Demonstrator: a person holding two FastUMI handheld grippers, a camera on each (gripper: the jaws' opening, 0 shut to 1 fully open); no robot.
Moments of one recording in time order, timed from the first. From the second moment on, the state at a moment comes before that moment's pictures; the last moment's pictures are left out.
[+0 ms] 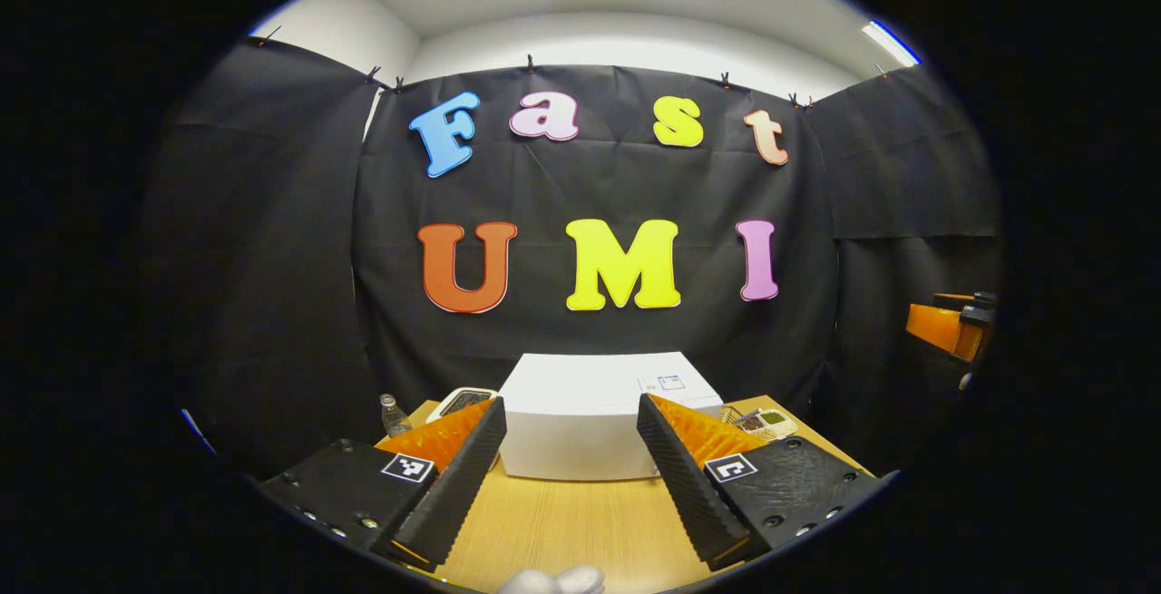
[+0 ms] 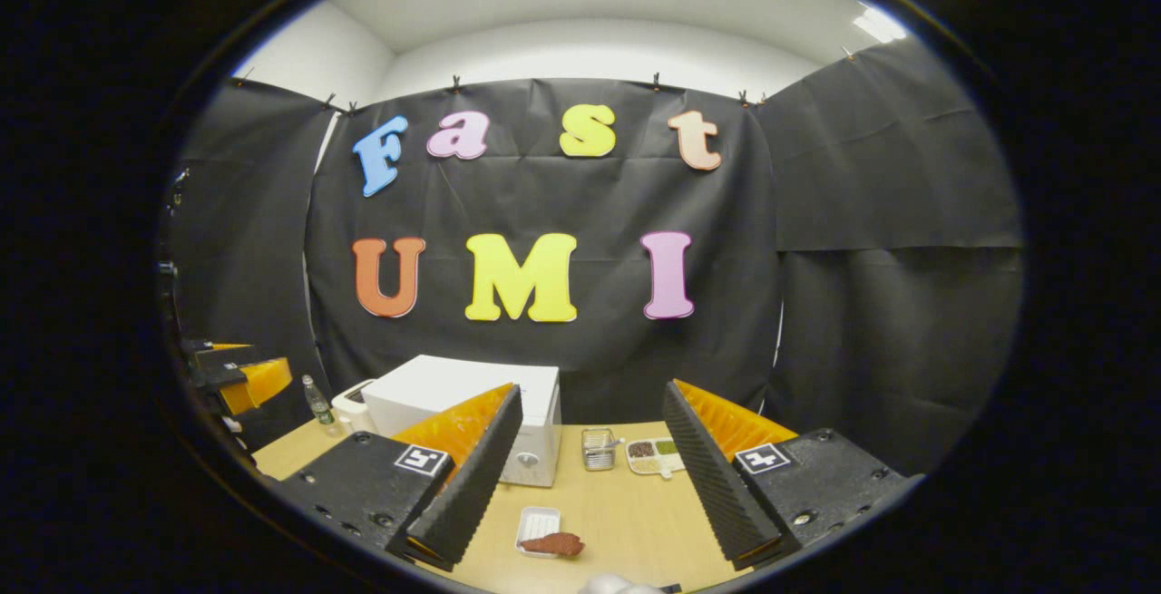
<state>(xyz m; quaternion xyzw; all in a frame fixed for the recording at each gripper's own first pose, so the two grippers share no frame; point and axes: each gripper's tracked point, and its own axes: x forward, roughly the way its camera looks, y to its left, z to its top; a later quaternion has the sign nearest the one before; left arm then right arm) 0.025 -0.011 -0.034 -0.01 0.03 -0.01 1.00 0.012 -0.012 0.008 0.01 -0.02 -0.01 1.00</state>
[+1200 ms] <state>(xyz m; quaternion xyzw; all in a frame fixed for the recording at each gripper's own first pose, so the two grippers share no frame) 0.245 -0.179 -0.282 -0.01 0.10 -0.07 0.99 0.016 -0.091 -0.006 -0.03 0.03 -0.06 1.00</state>
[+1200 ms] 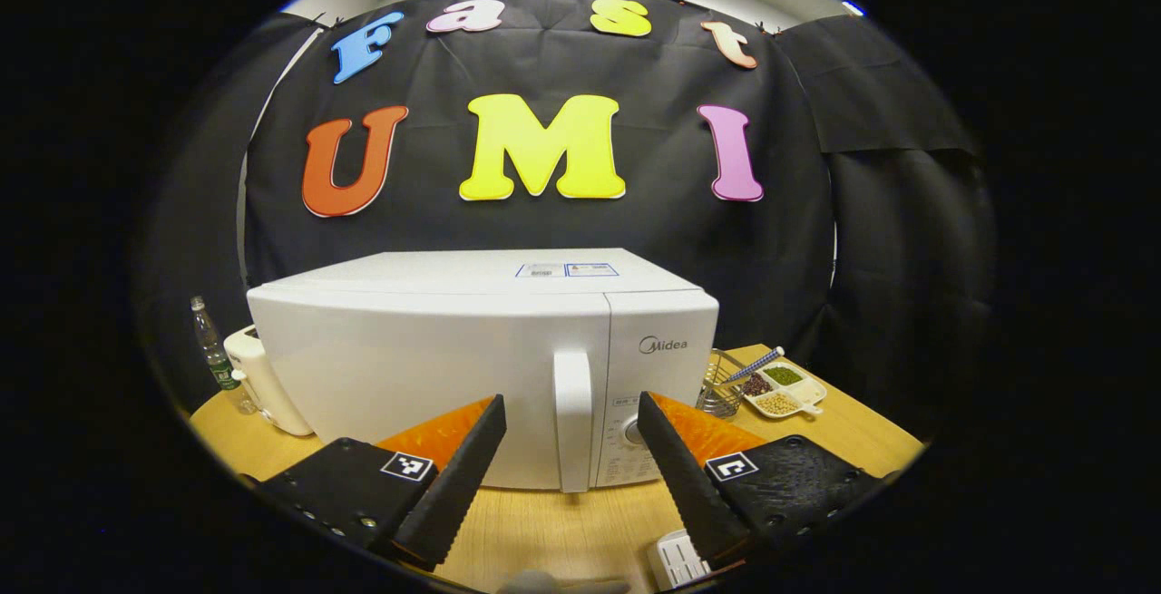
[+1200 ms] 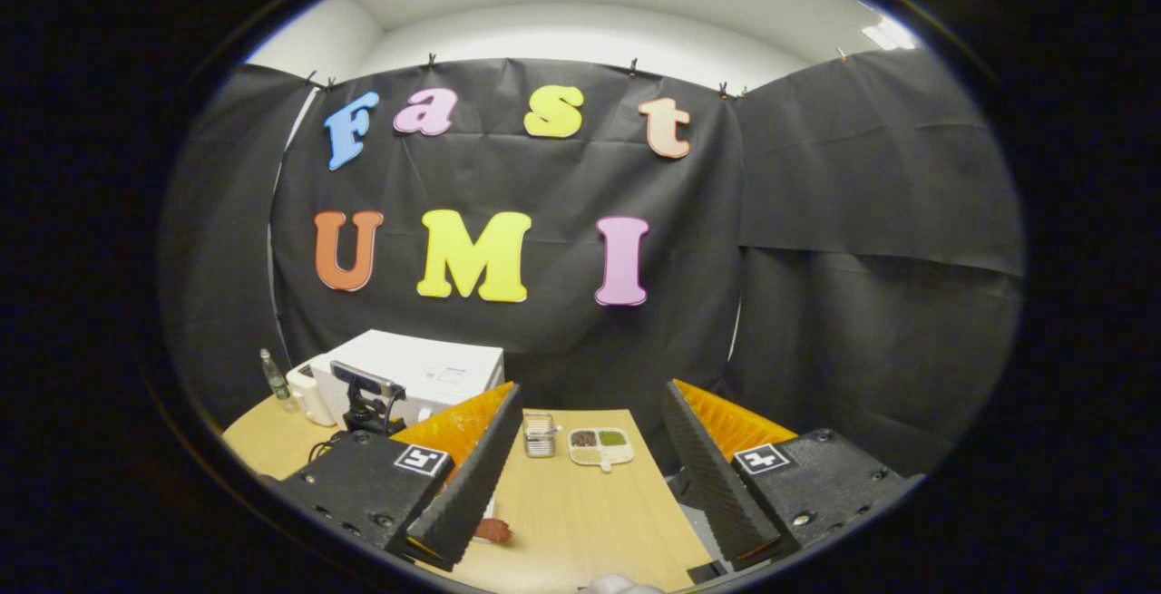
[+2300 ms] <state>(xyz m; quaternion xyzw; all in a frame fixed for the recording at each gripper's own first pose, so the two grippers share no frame) 0.248 -0.181 -0.304 -0.02 0.16 -0.08 0.98 0.001 -0.081 -0.015 0.00 0.04 -0.05 1.00</state>
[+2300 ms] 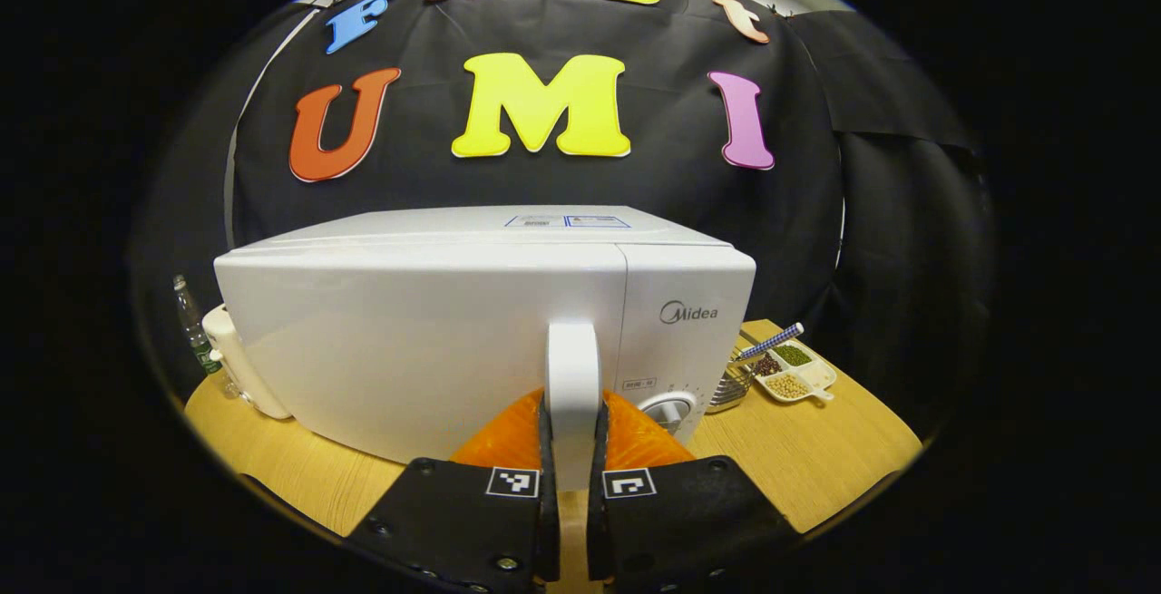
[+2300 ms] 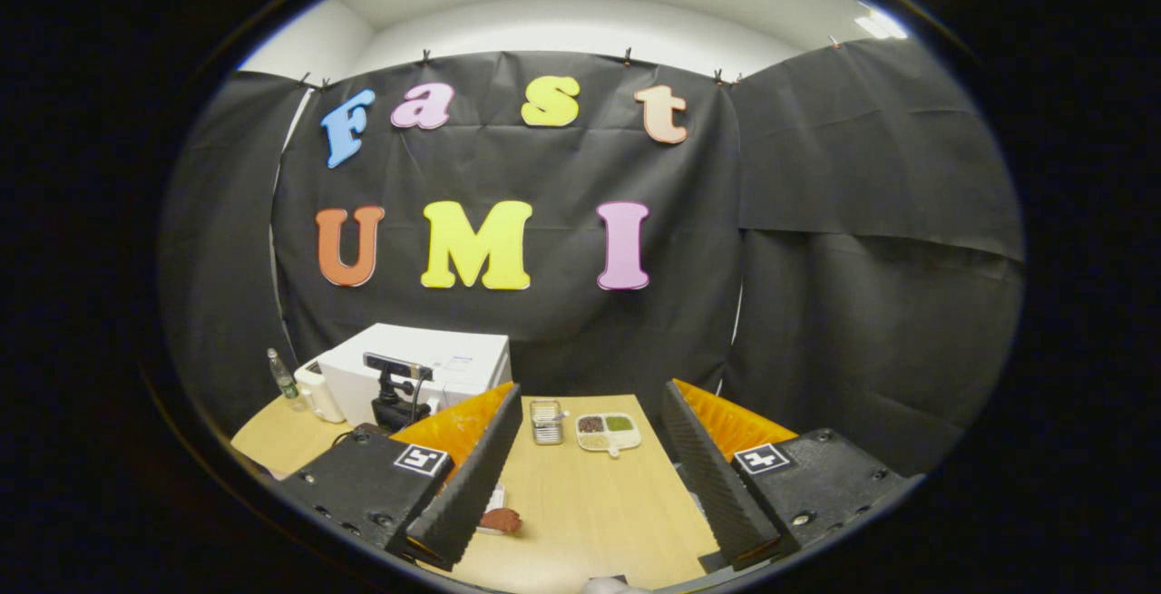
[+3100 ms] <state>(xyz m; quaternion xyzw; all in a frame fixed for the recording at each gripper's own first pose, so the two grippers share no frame) 0.065 -0.038 -0.304 0.01 0.16 -0.04 0.99 -0.013 0.041 -0.041 0.01 0.07 0.08 0.99</state>
